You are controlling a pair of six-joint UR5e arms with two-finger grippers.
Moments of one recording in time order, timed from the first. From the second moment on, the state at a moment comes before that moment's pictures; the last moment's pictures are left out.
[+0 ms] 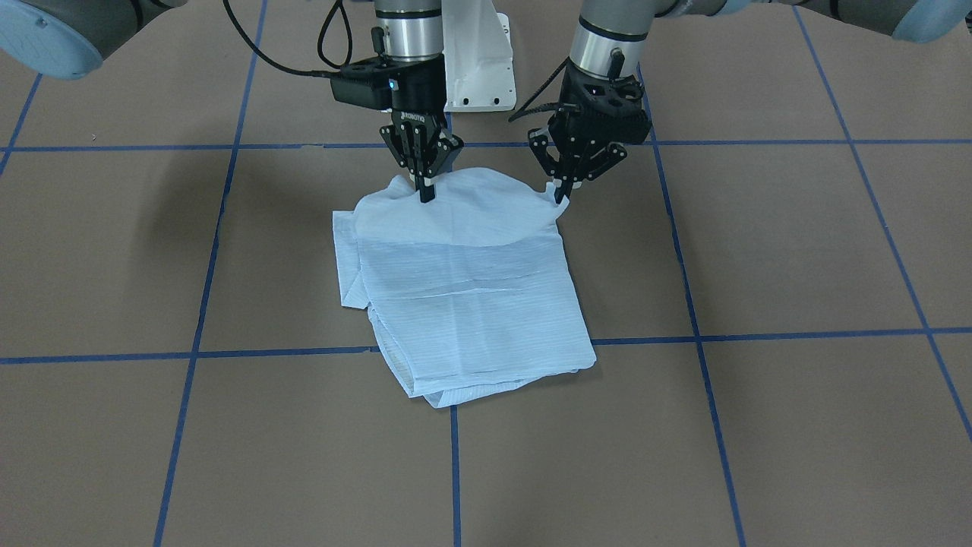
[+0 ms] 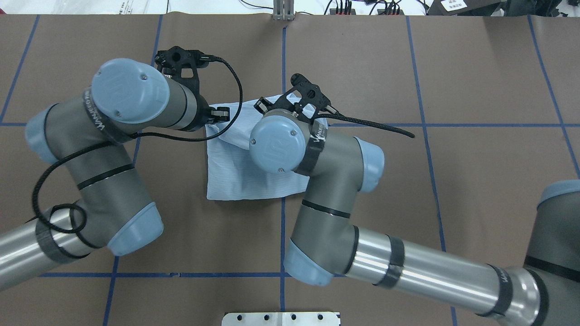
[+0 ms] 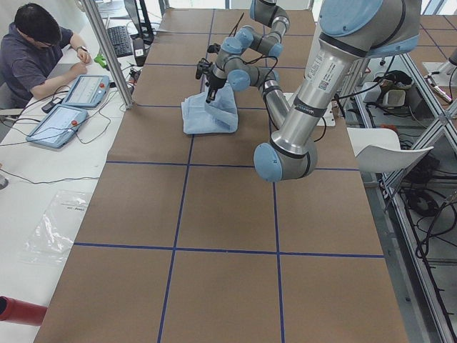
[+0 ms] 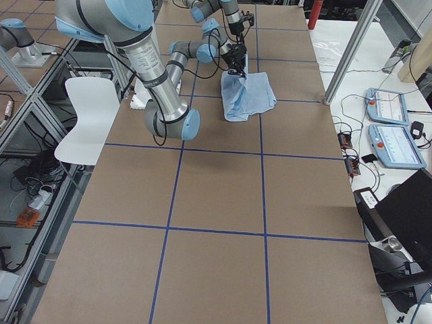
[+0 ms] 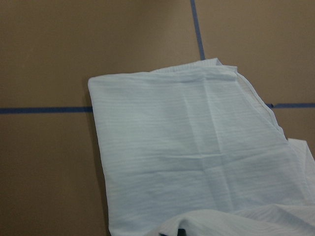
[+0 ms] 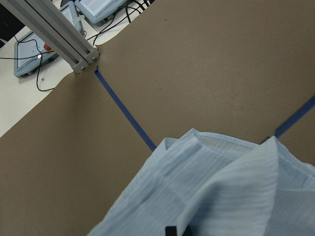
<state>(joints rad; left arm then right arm) -0.64 -2.17 -1.79 -1.71 -1.68 -1.14 0.45 -0.68 1.46 -1.45 1.26 1.97</state>
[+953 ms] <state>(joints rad) -0.72 -2.29 -1.34 -2.02 -1.67 -1.08 0.53 -0.57 1.11 -1.24 1.29 1.87</state>
